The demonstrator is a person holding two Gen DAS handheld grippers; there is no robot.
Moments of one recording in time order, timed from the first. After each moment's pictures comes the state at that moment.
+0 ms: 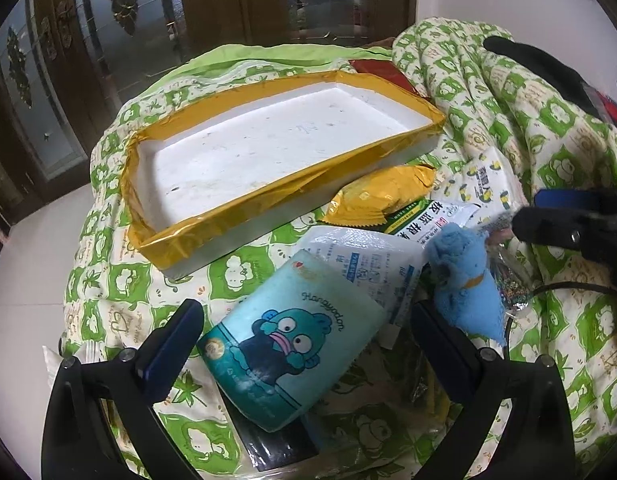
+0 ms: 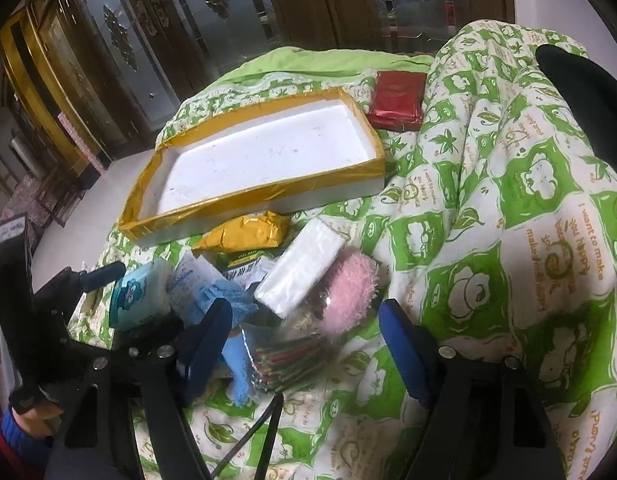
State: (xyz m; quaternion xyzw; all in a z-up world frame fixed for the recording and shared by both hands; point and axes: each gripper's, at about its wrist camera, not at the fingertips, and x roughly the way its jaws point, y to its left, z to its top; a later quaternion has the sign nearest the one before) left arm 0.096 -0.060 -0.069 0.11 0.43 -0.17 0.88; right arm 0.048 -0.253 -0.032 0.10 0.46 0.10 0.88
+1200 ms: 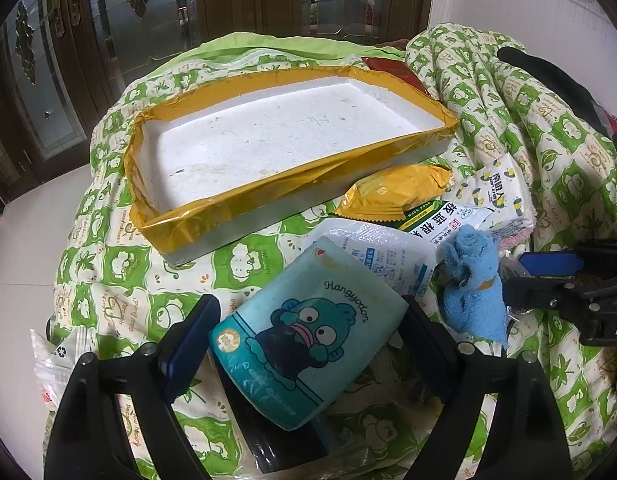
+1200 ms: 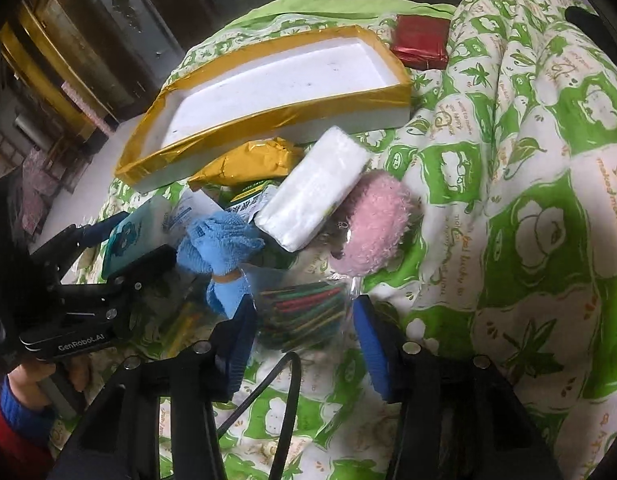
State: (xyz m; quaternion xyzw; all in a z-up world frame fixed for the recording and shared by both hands) left arm 0.100 -0.052 -0.076 0.08 0.44 -0.17 0.88; right arm 0.051 -0.244 -0.067 0.09 0.54 0.13 0.83
